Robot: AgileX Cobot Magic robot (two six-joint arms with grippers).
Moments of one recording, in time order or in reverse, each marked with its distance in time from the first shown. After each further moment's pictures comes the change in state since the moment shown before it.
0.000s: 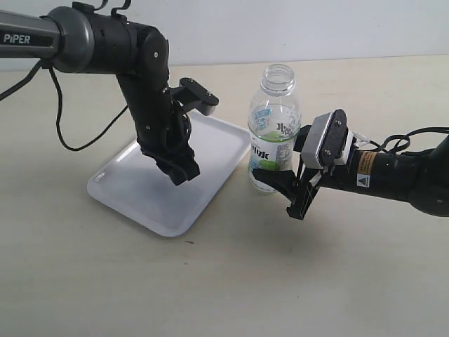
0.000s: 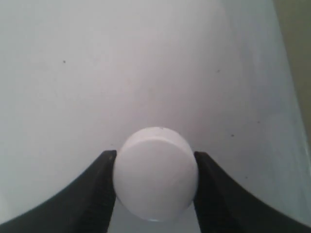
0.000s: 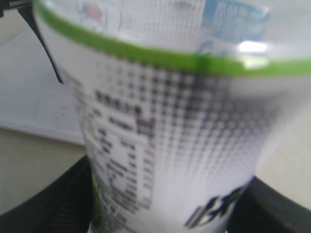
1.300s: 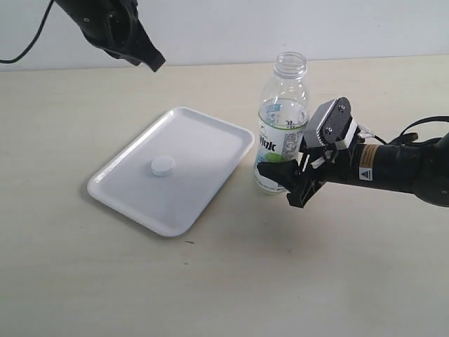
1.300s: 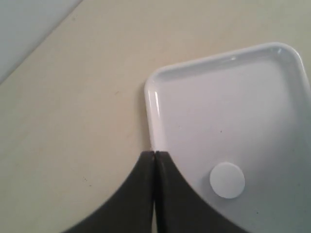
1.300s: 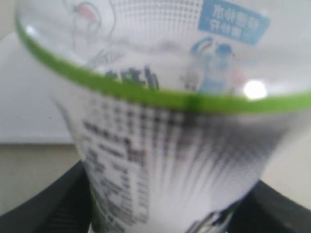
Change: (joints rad) left arm 0.100 -0.329 -0.008 0.125 -0.127 -0.121; right arm 0.000 -0.059 -0.007 0.005 0.124 0.275
